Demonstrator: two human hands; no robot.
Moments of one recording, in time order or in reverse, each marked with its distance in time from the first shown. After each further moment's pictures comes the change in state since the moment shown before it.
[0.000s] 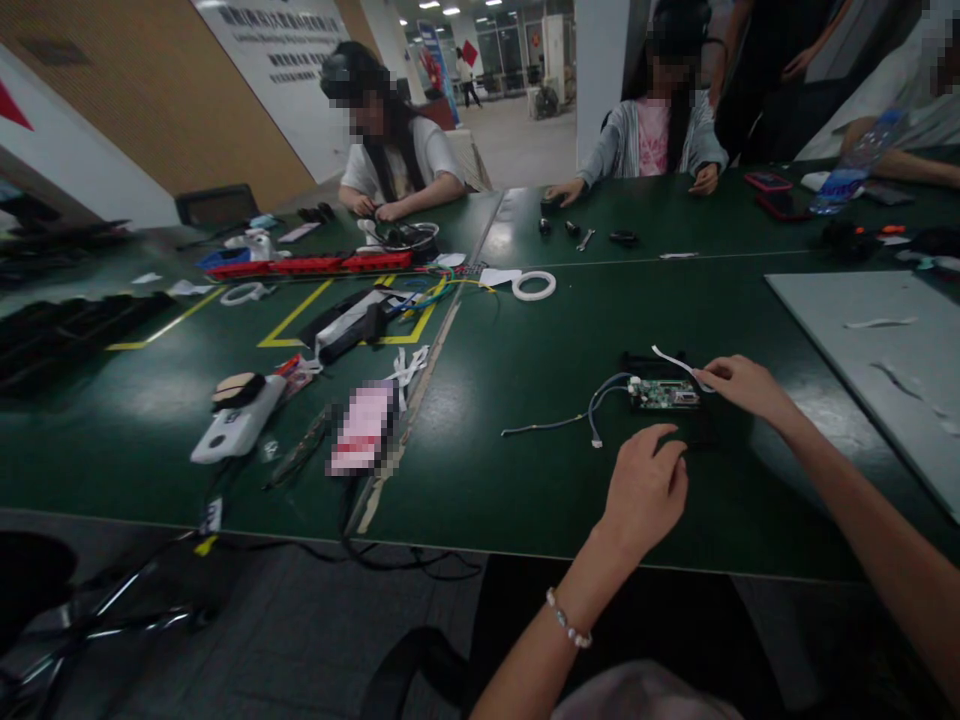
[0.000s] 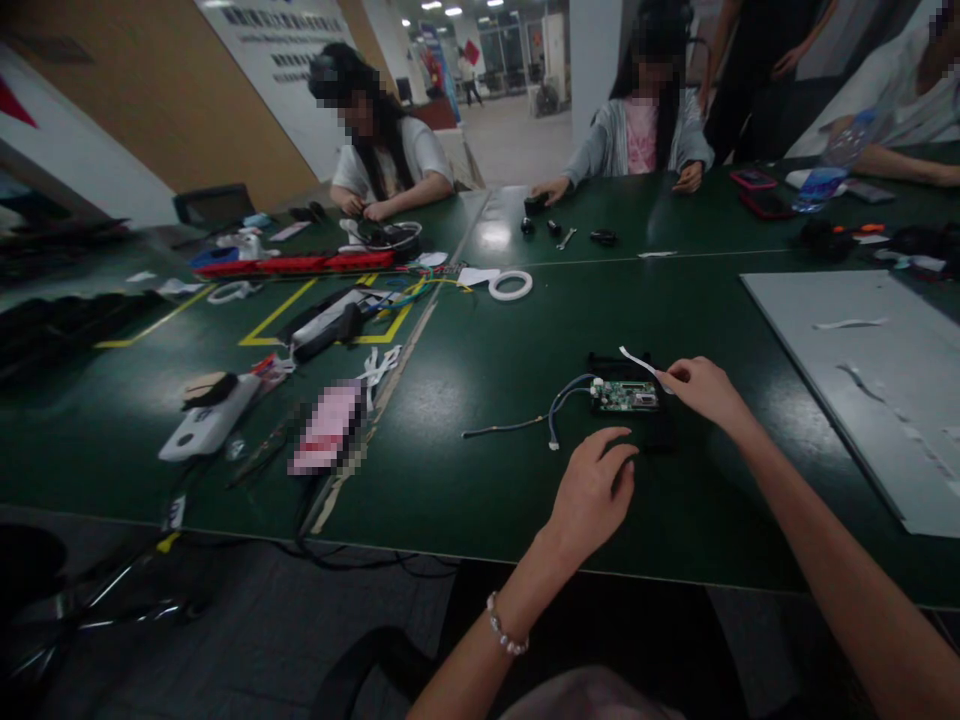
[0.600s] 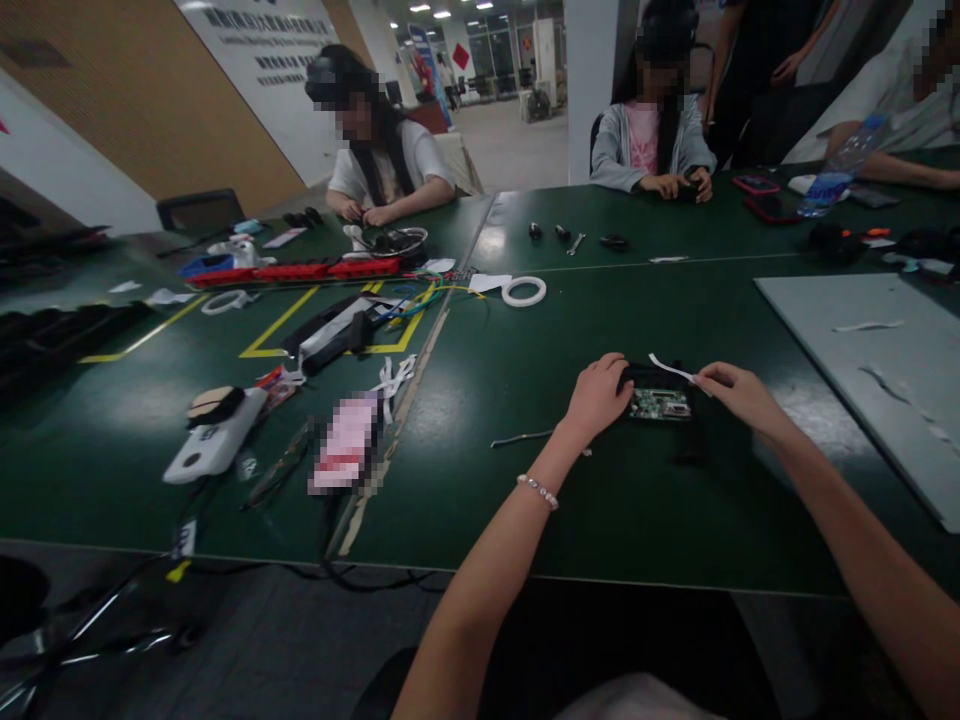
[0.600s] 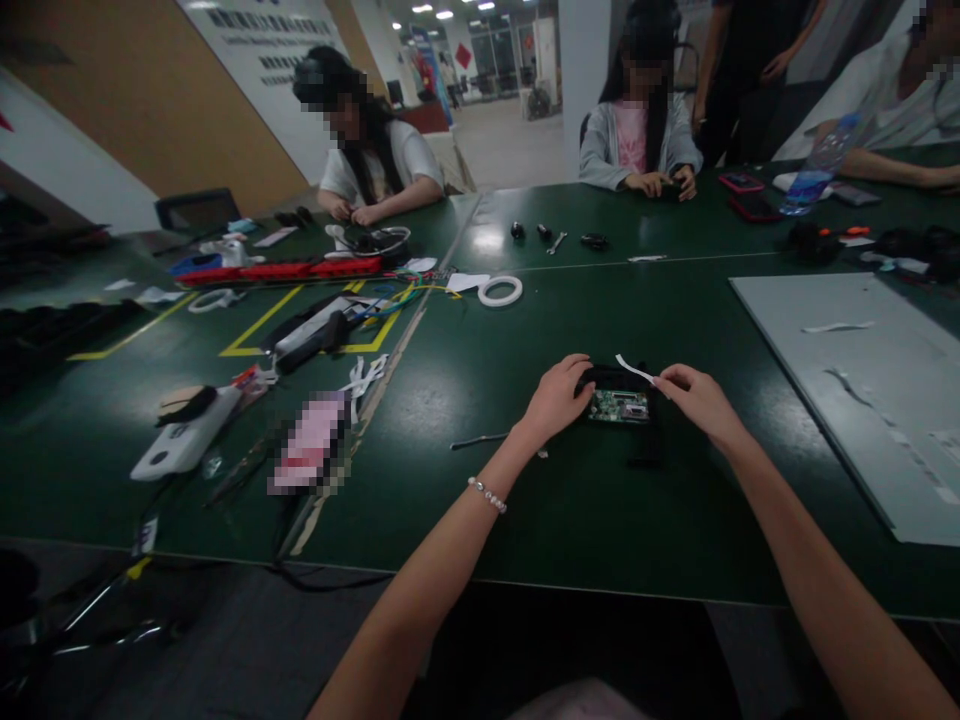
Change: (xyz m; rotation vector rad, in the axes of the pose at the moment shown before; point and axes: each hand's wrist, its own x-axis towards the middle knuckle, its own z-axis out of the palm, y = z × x) left_hand 0.111 -0.089 -0.015 0.171 -0.099 -0.005; right_hand -0.011 -0.005 0.001 0.534 0.022 0.126
